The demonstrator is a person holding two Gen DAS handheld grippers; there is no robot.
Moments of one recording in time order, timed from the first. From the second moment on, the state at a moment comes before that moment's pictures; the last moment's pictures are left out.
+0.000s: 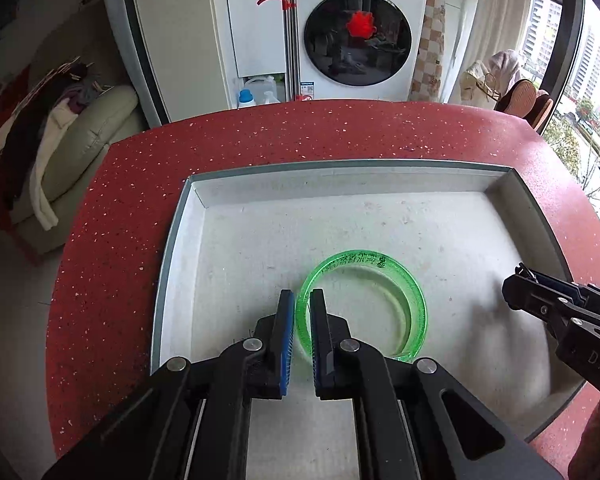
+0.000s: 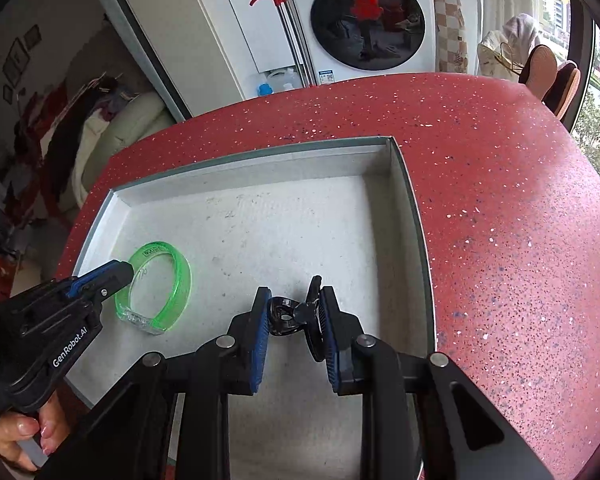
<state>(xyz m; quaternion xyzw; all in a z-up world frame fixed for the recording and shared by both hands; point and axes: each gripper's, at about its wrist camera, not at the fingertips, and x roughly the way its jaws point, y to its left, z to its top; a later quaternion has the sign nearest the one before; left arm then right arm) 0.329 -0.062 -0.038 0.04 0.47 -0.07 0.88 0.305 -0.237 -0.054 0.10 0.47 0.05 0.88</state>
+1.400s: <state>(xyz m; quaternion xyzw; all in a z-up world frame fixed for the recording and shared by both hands) 0.171 0.003 0.028 0.02 0.39 -0.07 0.92 0.105 -0.259 0.000 0.21 0.37 0.08 0.90</state>
